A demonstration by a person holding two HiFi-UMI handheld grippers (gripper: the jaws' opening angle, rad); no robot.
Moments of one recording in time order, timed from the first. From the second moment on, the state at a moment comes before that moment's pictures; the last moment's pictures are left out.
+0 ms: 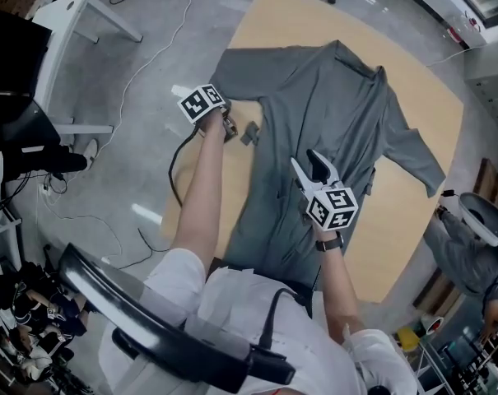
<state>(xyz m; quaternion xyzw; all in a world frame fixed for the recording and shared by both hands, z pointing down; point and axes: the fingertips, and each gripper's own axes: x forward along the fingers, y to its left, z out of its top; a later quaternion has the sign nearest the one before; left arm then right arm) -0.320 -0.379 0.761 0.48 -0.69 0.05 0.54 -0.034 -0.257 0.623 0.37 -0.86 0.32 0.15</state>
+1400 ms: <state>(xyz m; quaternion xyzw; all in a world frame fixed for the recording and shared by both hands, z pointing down) 0.059 -0.329 0.709 0.85 -0.34 0.32 0.23 0.164 -0.247 0.582 0.54 -0.78 0.27 0.12</state>
